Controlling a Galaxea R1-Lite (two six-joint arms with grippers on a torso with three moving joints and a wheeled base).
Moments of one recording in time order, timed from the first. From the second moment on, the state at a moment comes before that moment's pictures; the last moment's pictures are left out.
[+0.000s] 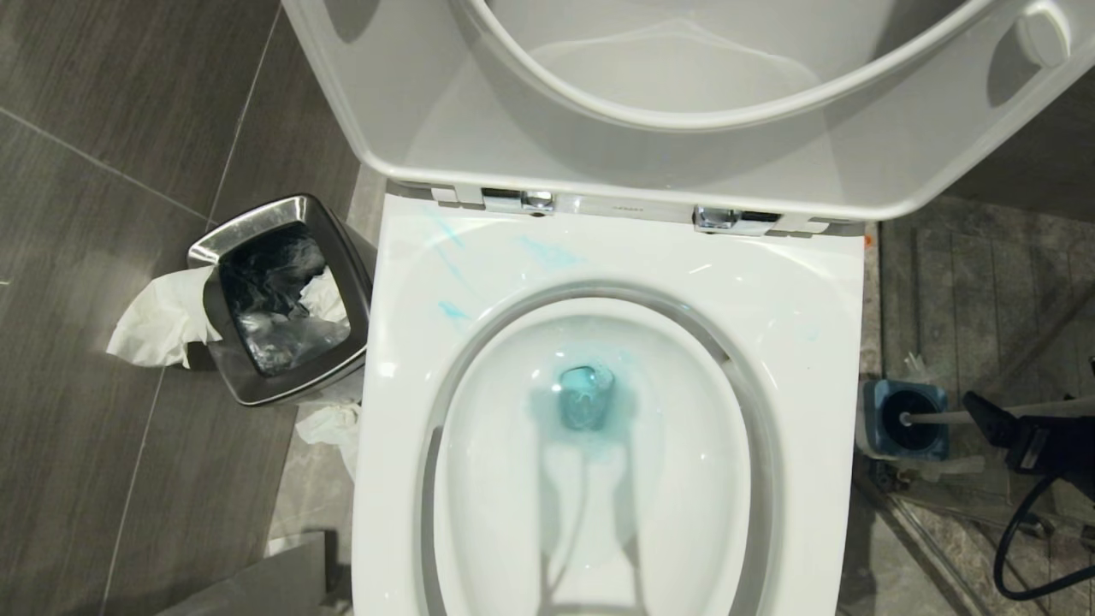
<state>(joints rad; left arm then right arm) -0.01 0.00 0.00 0.01 0.00 0.00 -0.33 1.62 -0.22 -1.23 0.07 -0.11</state>
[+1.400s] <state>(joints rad) -0.01 0.00 0.00 0.01 0.00 0.00 -0.33 1.62 -0.28 -1.33 0.13 -0.10</state>
